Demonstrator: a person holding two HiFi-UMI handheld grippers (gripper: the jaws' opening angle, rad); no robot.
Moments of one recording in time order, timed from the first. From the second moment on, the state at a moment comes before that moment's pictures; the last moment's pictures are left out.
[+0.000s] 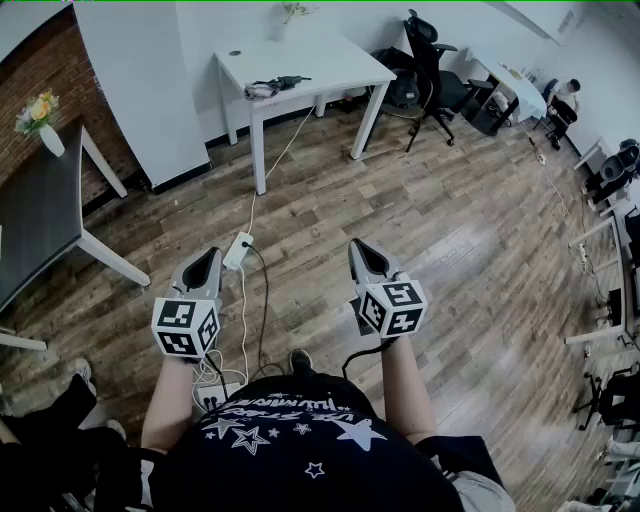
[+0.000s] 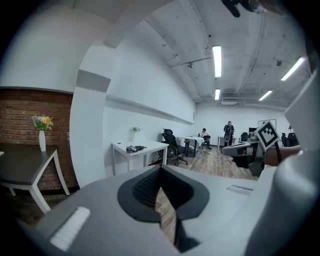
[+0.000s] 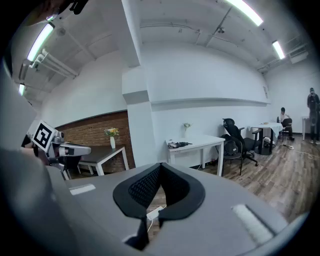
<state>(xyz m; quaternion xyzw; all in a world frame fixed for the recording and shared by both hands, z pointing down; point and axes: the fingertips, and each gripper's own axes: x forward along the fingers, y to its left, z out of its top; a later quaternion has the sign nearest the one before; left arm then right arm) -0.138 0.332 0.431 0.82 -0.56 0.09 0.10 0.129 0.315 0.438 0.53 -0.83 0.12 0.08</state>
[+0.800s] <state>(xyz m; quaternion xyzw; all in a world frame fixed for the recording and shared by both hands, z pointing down) -0.063 0.284 0.449 0.81 -0.56 0.11 0.12 0.153 0.265 0.458 0.50 -0.85 0.14 0.07</state>
